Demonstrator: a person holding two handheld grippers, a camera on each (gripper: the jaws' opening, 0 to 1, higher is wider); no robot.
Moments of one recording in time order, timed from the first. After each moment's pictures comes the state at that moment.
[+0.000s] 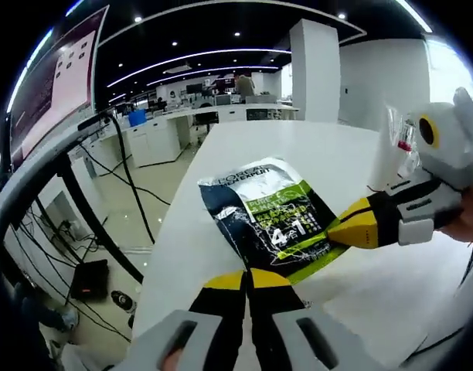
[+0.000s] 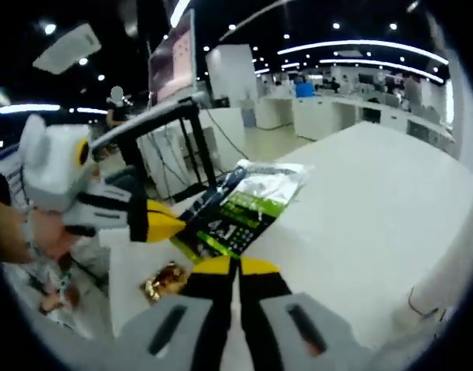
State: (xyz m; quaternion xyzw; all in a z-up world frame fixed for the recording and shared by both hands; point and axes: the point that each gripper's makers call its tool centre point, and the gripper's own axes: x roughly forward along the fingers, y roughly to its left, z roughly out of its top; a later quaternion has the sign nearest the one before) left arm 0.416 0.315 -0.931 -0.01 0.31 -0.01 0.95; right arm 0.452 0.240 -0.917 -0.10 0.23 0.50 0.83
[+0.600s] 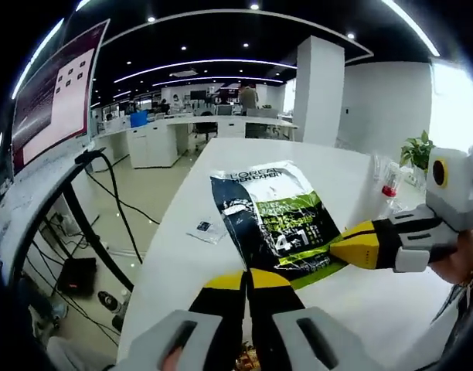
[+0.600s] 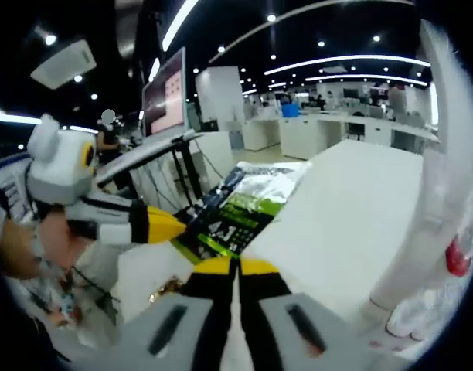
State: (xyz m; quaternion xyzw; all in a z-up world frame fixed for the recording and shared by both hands) left arm 0.428 0.281 -0.882 -0.06 0.29 -0.02 0.96; right arm 0.456 0.201 -0.873 -0.03 0.21 0.48 0.85
